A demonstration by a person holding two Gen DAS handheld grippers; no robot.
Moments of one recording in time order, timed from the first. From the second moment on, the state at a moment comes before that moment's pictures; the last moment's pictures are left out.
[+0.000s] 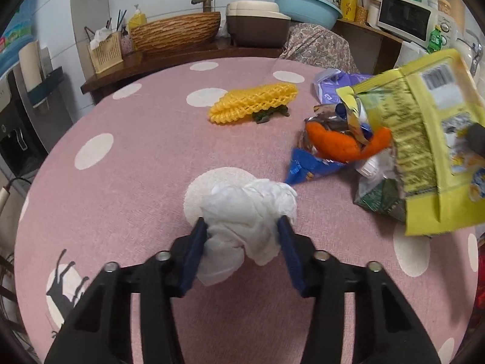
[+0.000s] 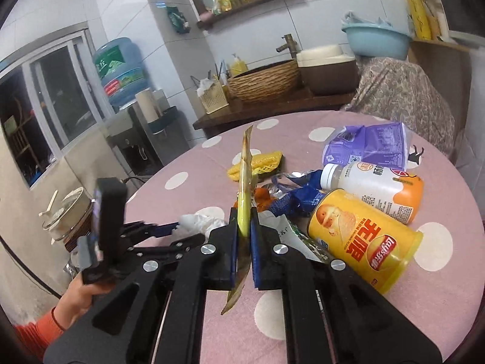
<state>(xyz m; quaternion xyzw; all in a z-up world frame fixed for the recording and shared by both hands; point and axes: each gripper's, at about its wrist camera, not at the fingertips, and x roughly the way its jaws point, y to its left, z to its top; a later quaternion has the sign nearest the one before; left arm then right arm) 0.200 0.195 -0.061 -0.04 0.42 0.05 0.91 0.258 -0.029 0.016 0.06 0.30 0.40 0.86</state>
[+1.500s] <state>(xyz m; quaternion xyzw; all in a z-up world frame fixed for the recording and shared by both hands) 0.106 0.166 -0.015 -0.07 0.32 0.06 0.94 0.185 -0.051 0.007 -0.04 0.30 0.45 0.84</state>
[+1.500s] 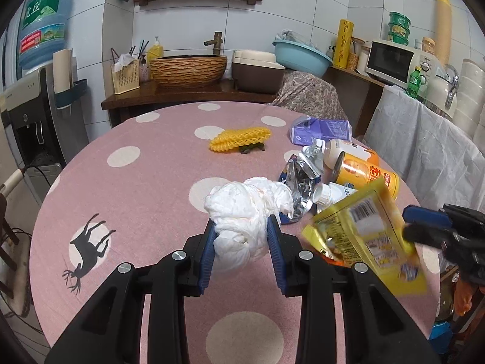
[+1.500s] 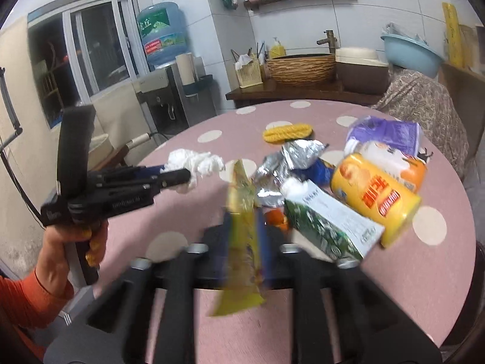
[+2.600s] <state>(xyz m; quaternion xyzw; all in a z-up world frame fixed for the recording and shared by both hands) 0.096 0.147 0.003 -0.08 0.29 0.03 0.95 0.177 -0.086 0.064 -0.01 0.23 0.49 0.84</state>
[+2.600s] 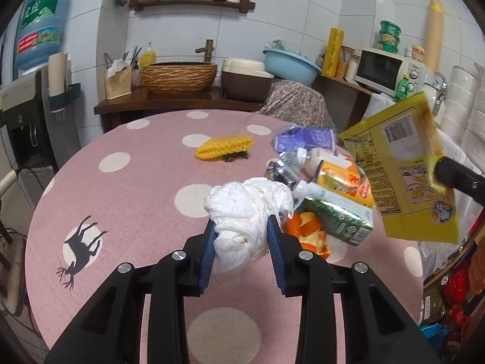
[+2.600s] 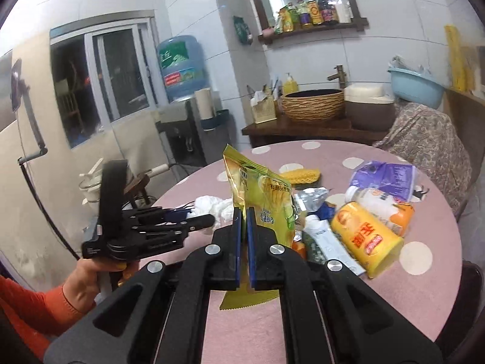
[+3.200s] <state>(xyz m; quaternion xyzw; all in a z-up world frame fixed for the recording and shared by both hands) 0.217 -0.050 0.041 -0.03 0.31 -0.21 0.92 0.242 -0.305 0.028 0.11 0.24 0.23 0.94</state>
